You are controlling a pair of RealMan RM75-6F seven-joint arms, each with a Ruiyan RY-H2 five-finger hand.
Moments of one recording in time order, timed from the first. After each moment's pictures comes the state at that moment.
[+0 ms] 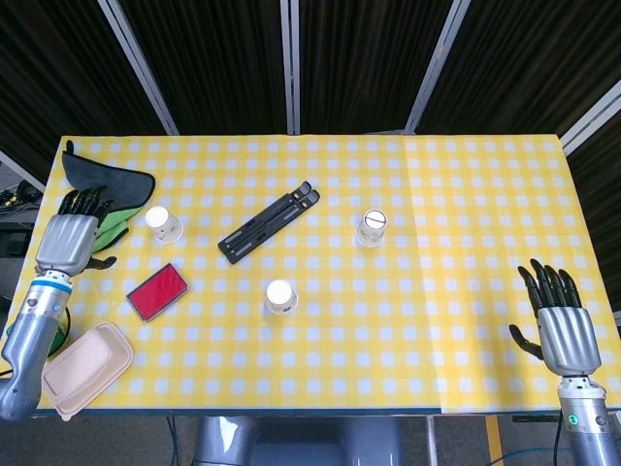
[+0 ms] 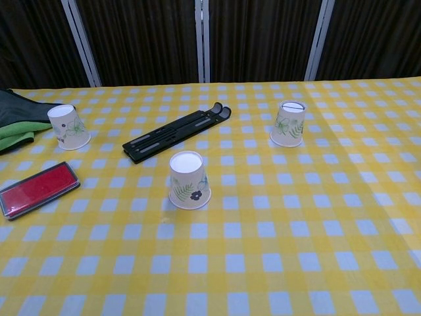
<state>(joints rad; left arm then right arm) -0.52 -1.18 -0.30 -1.50 1.05 0.93 0.35 0.13 -1.24 0.10 -1.49 -1.49 1.47 -0.10</state>
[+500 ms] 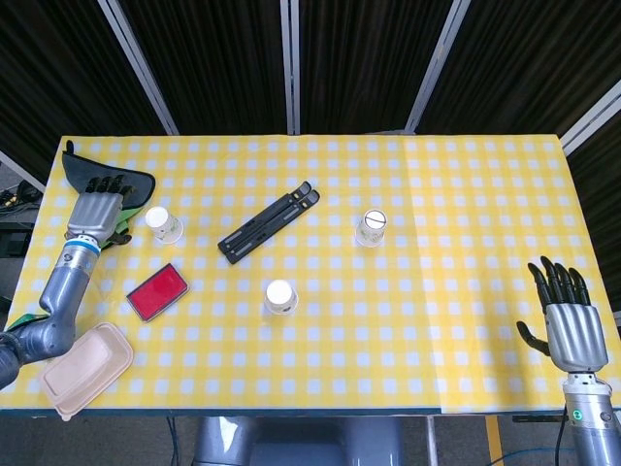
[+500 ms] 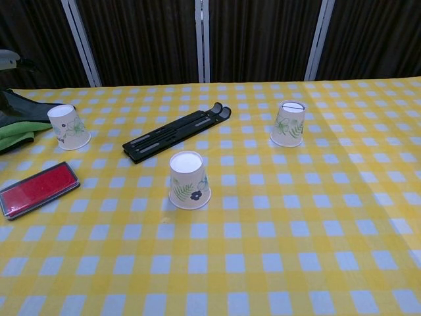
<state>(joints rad) -0.74 -1.36 -0.28 -1.14 0.81 0.67 0.45 0.13 -1.24 0.12 -1.47 -1.45 1.46 -0.10</state>
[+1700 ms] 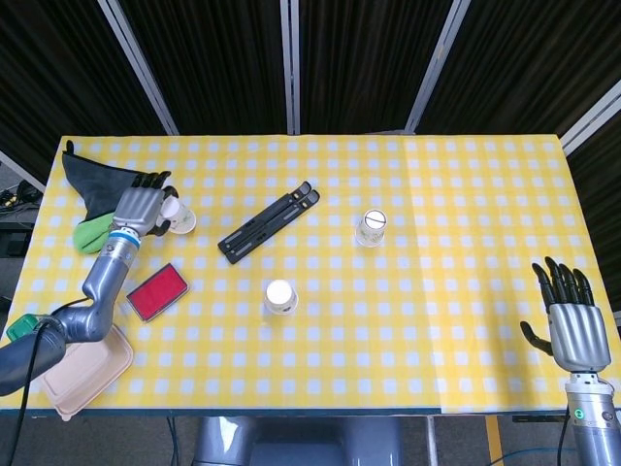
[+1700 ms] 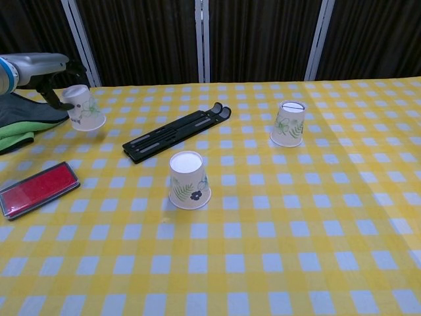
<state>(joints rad) -0.85 -1.48 -0.26 -1.03 0.95 0.67 0.24 0.13 -1.24 0.12 -1.46 -1.43 1.46 -0.10</state>
